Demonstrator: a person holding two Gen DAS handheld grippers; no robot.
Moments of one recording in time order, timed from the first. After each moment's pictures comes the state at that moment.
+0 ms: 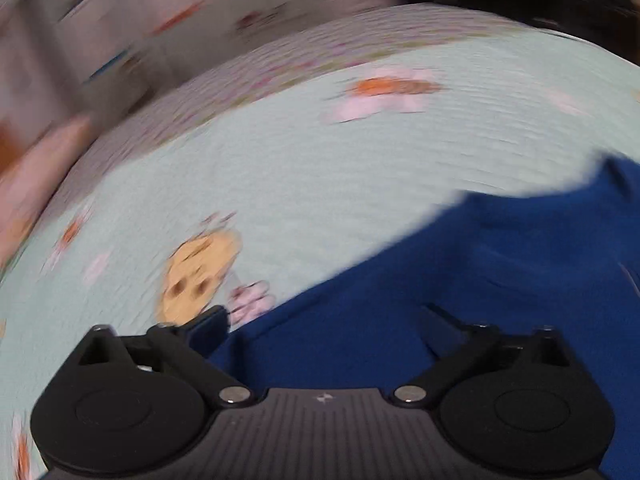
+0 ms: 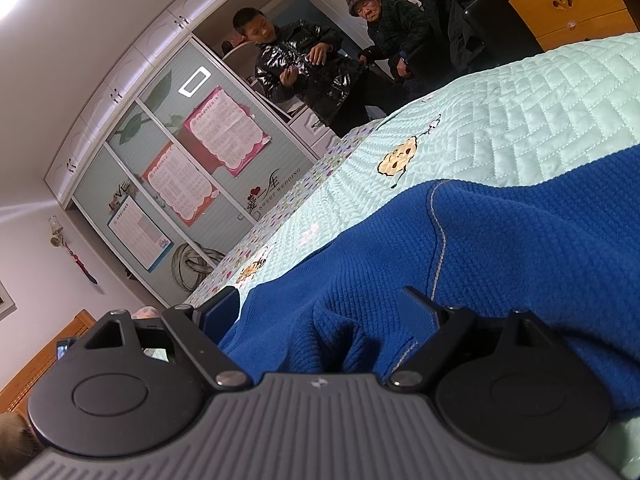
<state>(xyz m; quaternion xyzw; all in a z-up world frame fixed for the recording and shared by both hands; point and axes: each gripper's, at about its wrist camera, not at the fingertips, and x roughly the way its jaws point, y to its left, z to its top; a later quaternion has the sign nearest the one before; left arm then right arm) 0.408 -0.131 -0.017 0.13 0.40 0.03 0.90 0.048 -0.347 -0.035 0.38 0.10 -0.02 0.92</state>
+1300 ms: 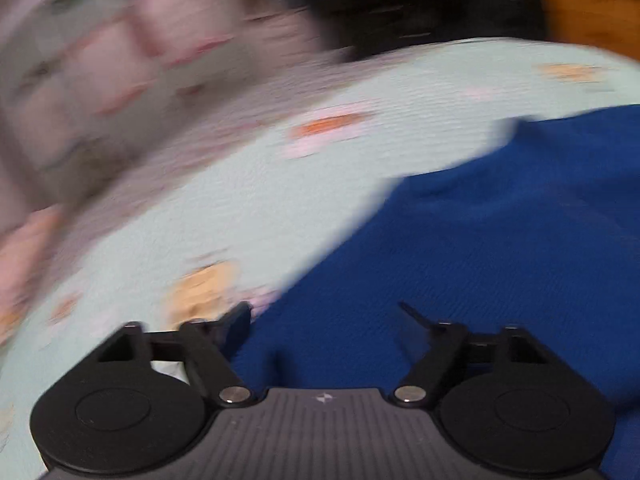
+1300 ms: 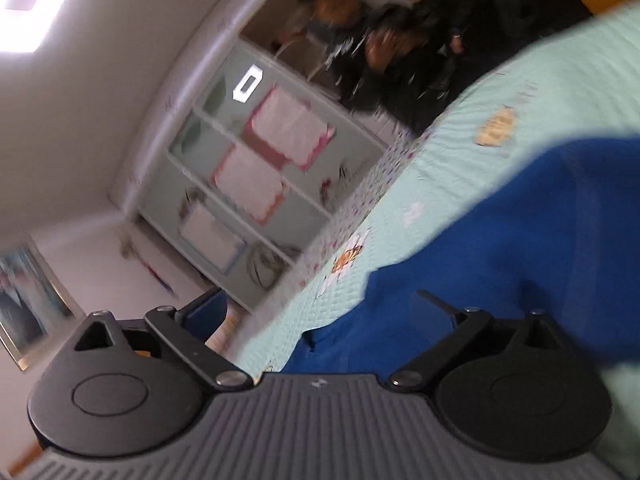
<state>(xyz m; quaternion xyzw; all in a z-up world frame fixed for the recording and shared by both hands) 0.344 -0.130 -0.011 0.23 0.32 -0.17 0.90 0.053 -0.313 -0.034 0.47 0.06 0.10 0.88</state>
